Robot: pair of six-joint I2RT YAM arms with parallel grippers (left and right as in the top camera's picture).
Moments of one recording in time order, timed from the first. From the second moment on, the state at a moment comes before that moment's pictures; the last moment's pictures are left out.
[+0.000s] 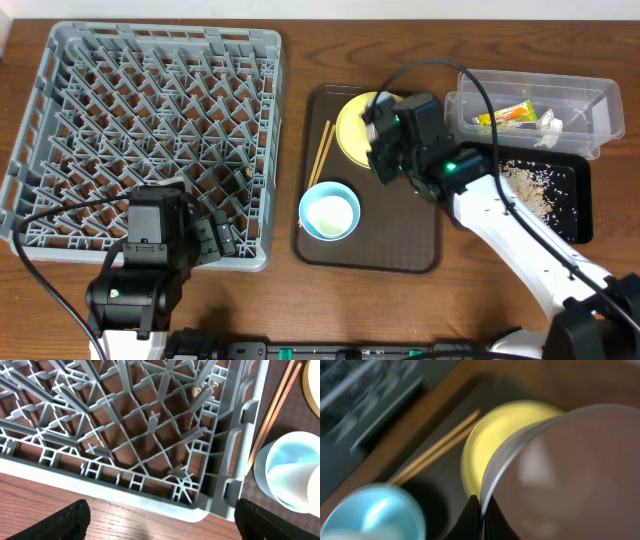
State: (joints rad) left arm -0.05 0.80 0.84 -1.05 -0.03 -0.30; right arm 0.48 1.56 1.10 -0.32 -0.06 -0.05
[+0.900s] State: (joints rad) left arm -0.05 0.80 0.84 -1.05 -0.03 -0.30; right arm 0.49 1.91 1.12 -0.09 -0.21 -0.03
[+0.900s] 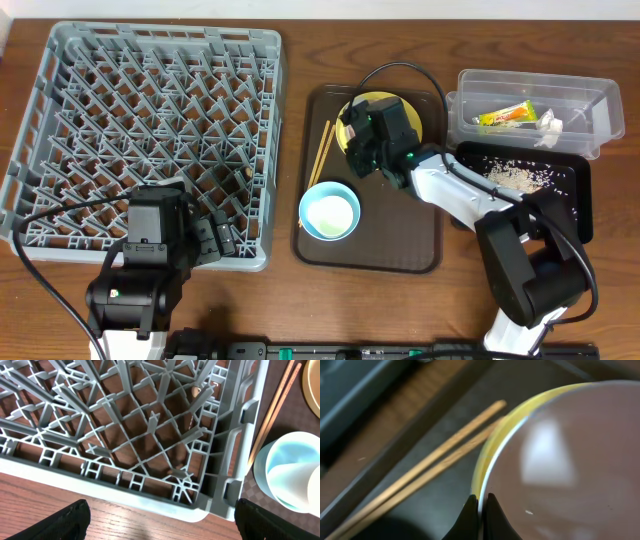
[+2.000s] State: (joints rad) left arm -0.05 0.80 0.84 -1.05 -0.03 -0.30; right arm 0.49 1.88 1.12 -0.27 -0.30 -0.01
